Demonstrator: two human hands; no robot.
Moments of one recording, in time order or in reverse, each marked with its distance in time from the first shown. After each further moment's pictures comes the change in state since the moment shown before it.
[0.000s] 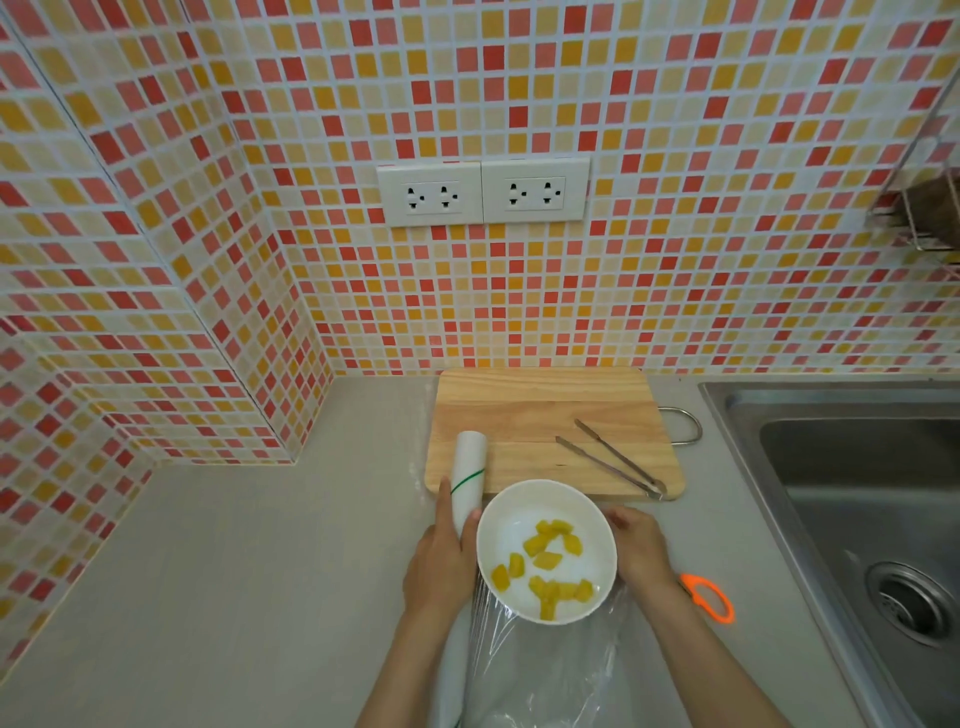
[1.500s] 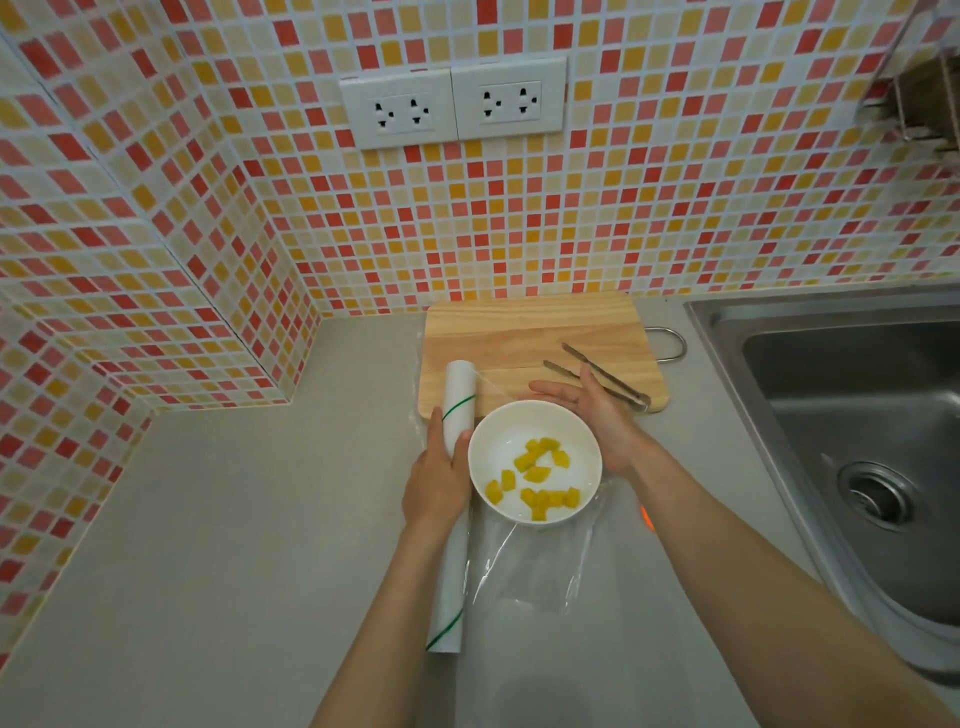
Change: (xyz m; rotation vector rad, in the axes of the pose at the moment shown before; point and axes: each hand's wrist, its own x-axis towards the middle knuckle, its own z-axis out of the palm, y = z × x) left_hand -0.005 0.001 -0.001 -0.009 0.014 -0.024; right_hand 0.018 -0.043 0.001 0.601 -0.611 0.280
